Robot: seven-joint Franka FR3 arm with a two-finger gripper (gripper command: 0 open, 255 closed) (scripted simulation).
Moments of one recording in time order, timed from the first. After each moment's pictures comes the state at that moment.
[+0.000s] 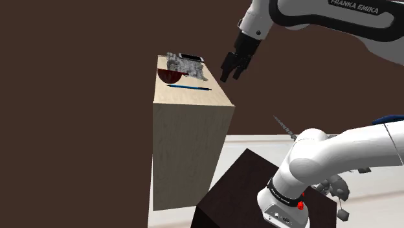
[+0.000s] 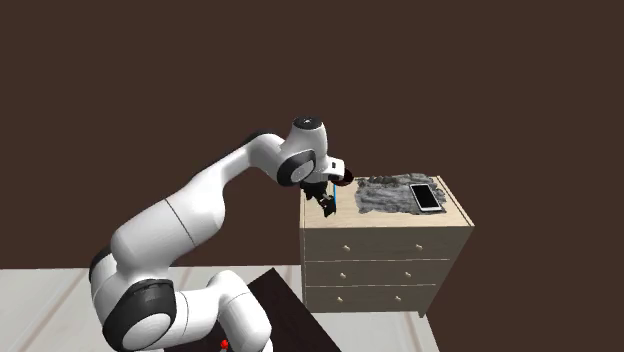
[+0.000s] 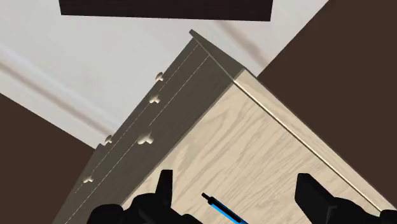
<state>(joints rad) 0.02 -0.76 0.05 -2.26 0.10 1.69 0.08</state>
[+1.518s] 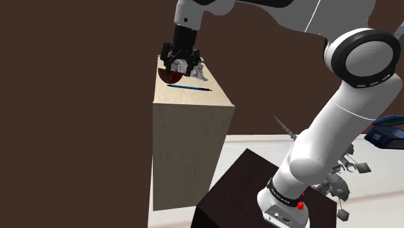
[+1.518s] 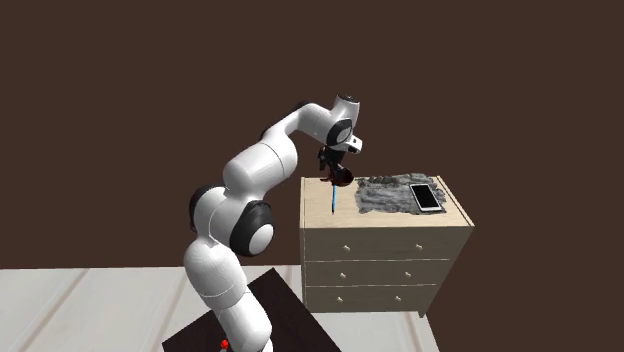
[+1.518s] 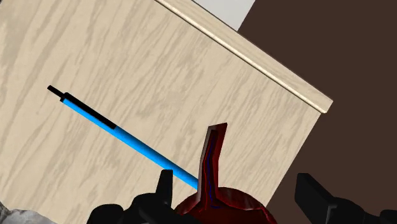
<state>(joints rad) 0.03 -0.08 0.18 -1.67 0.20 1.59 0.39</state>
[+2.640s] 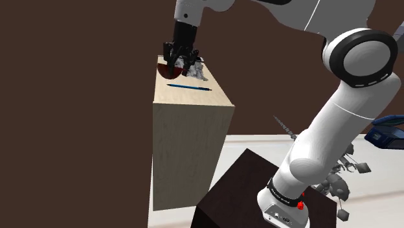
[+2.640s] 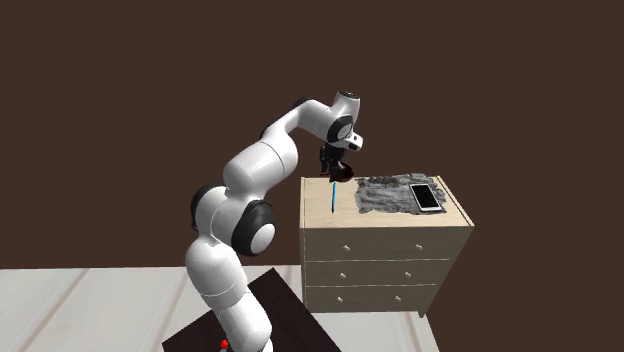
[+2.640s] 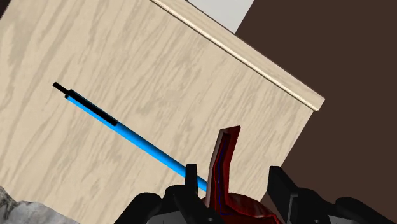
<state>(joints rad) 0.03 -0.07 0.18 -1.63 0.20 1.56 0.40</state>
